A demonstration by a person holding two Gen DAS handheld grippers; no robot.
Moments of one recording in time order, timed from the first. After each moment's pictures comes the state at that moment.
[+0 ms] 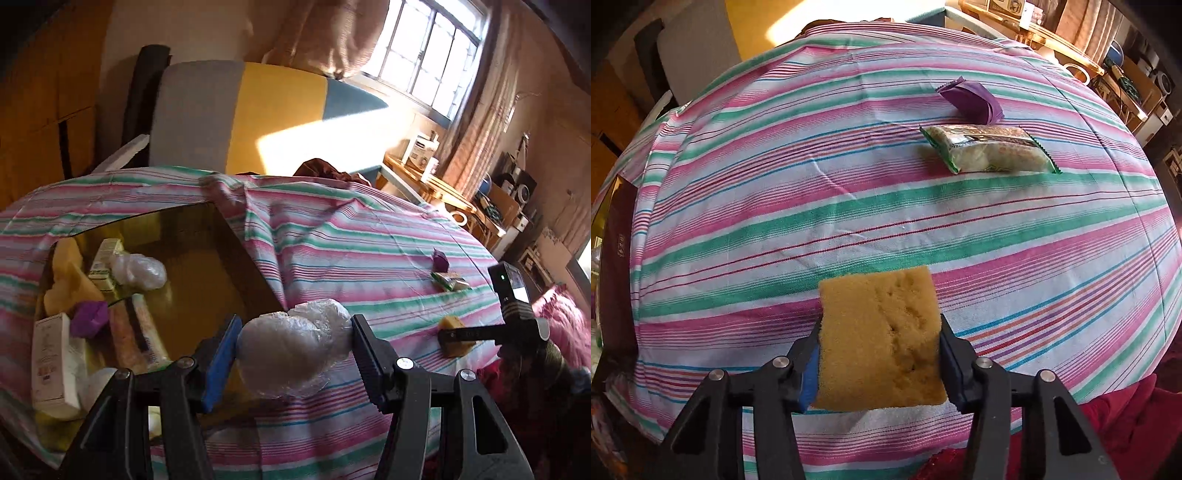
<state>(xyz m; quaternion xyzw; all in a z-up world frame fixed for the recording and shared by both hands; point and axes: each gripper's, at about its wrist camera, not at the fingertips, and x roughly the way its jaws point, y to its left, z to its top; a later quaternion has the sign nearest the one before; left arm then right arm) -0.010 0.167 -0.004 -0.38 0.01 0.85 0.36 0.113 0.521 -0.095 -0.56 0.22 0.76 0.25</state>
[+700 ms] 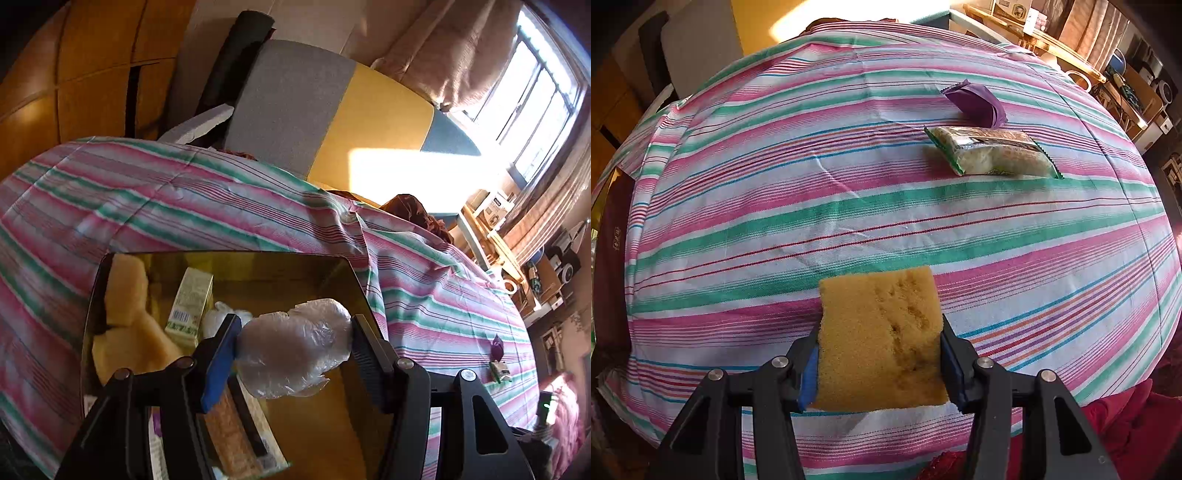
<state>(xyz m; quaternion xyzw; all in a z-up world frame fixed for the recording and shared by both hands) -0.165 0.138 -0.014 -0.43 -0.06 0.86 0.25 0.129 0.525 -0.098 -0.56 0.20 0.76 0.26</state>
